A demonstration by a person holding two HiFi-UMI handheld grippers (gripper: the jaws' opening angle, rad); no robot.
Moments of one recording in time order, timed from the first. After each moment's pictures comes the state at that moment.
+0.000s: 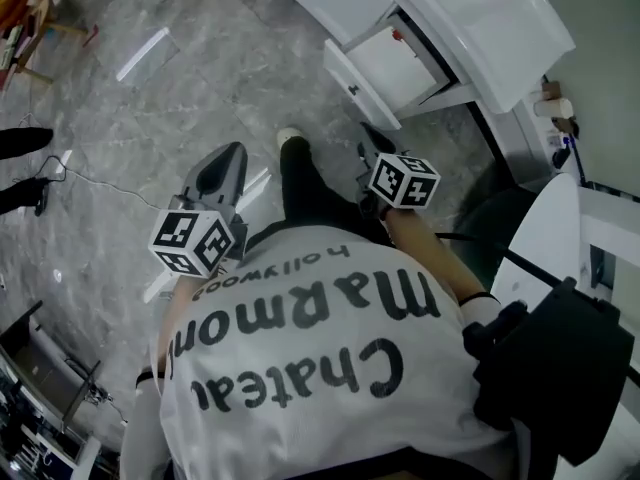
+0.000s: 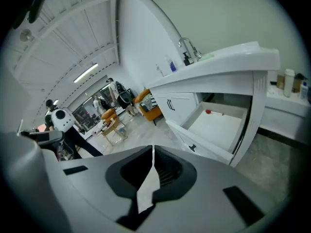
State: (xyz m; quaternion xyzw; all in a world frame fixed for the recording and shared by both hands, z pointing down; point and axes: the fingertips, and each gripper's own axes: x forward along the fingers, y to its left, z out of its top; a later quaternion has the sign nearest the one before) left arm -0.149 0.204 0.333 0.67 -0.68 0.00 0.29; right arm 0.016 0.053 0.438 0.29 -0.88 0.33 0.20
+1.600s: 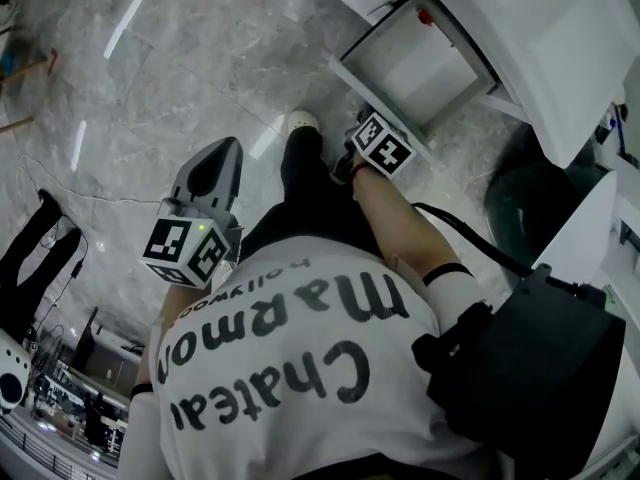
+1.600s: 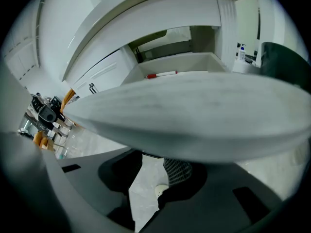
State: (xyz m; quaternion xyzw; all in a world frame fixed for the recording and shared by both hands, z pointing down) left arm -0.239 0.027 0.434 0.69 -0.59 0.11 0.39; right arm 0.000 -0.075 0.659 0.58 -0.61 0.46 0.27
